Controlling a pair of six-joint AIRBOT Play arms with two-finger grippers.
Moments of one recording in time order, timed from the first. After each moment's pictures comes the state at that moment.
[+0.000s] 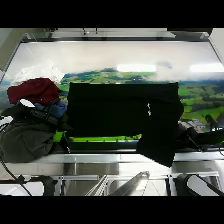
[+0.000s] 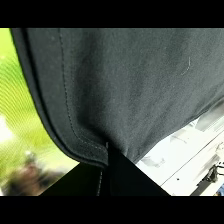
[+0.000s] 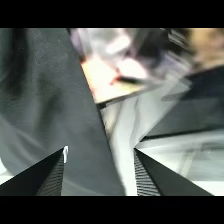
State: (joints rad) left arm 0.18 -1.60 0.85 0.89 -1.28 -1.06; right arm -0.67 -1.15 0.49 -1.03 1.24 1.21
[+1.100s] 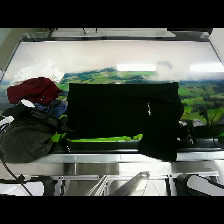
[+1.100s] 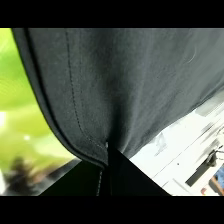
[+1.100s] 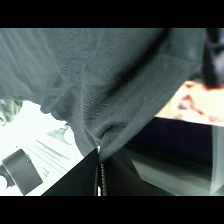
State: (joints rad) left arm 0.18 -1.60 0.86 0.91 -1.34 -1.06; right arm -0.69 -1.30 0.59 -0.78 1.43 0.96
